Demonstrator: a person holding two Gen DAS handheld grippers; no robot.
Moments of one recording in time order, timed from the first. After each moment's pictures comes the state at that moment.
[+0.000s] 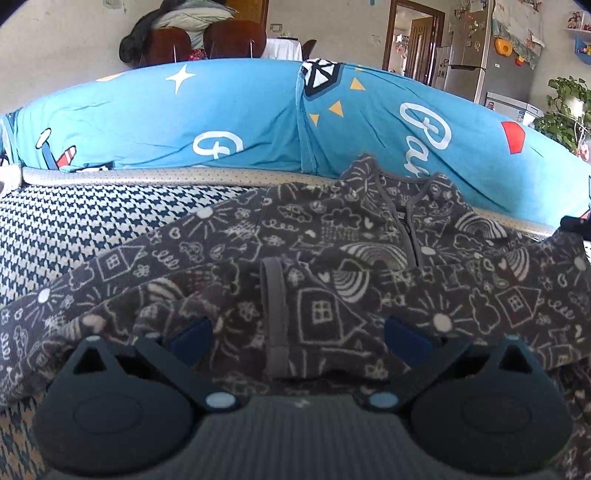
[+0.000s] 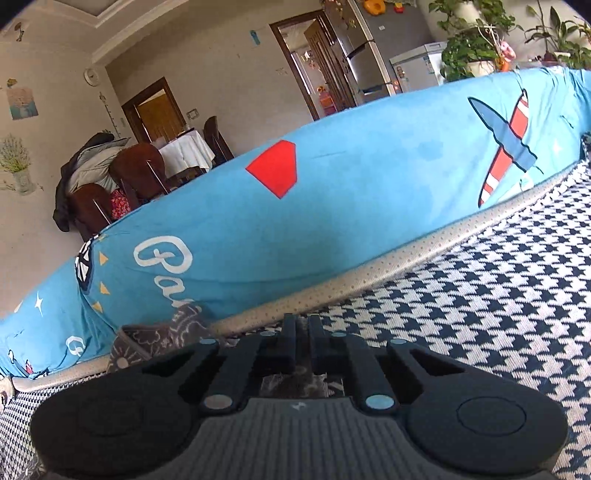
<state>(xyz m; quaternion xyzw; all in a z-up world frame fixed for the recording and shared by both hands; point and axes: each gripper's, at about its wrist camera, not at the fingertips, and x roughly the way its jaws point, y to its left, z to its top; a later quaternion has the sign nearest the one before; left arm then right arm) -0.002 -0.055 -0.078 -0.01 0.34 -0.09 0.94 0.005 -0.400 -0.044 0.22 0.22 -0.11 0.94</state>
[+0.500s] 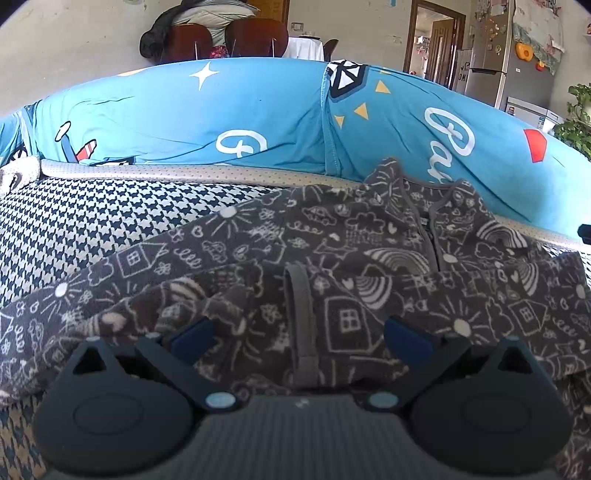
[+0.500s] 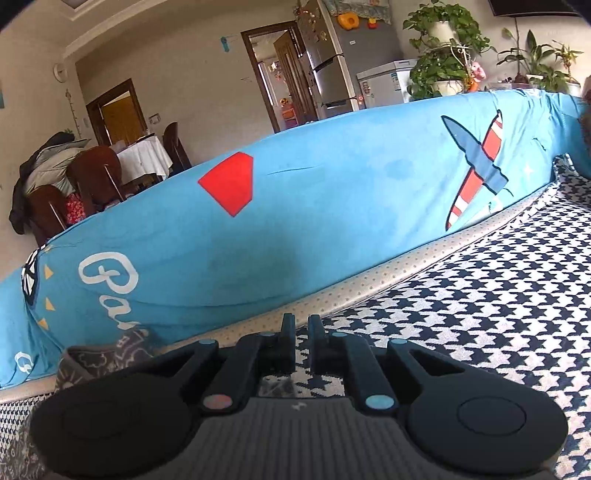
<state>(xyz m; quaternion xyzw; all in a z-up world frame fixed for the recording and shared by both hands) 0.003 -0.048 -0.077 -0.02 0.35 -0.06 0.94 0.022 -0.415 -0.045 0.20 0.23 -0.18 0.94</state>
